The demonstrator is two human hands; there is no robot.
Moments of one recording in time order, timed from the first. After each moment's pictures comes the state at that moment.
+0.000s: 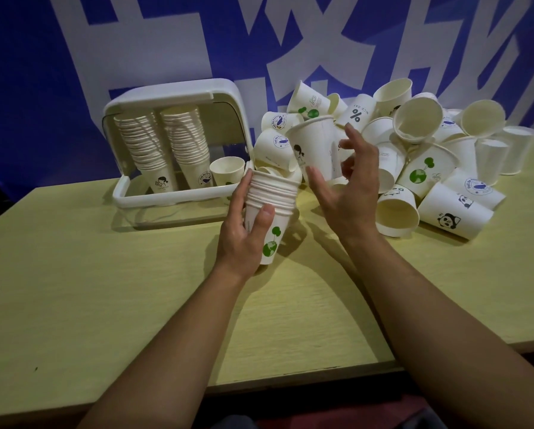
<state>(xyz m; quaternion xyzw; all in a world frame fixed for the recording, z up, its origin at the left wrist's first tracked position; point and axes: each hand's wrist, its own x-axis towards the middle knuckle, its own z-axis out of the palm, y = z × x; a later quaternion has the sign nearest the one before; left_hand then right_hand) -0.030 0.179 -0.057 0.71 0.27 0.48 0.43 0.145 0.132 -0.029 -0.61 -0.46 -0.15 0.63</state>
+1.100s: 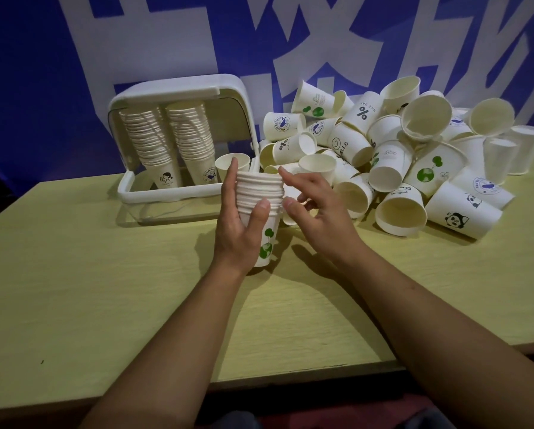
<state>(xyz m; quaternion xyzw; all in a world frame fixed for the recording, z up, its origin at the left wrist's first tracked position) -0.037 0.189 -0.057 0.71 0.26 0.54 0.38 0.109 0.121 -0.045 -0.56 -0.59 0.11 0.57</state>
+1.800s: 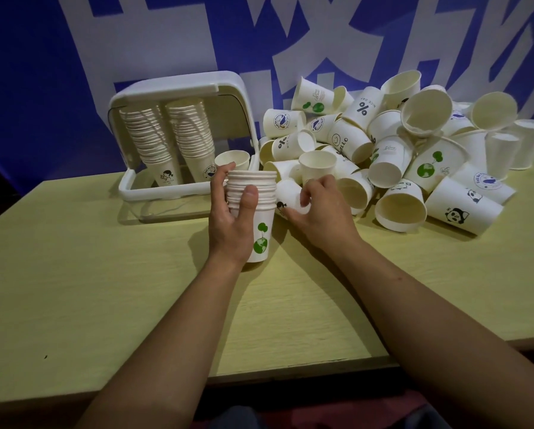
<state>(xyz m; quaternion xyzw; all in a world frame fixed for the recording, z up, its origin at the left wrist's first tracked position) -0.036 0.191 -0.054 0.65 0.31 0.55 0.41 0.118 0.136 -0.050 -0.76 -0.53 -0.01 0.37</state>
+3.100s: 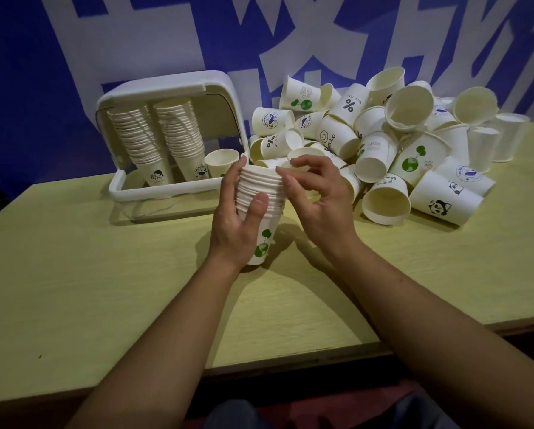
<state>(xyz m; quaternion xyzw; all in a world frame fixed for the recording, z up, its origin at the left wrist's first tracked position) -0.031 0.179 -0.055 0.74 0.25 0.51 0.37 0.107 0.109 -0.036 -0.55 -0.54 0.01 0.64</state>
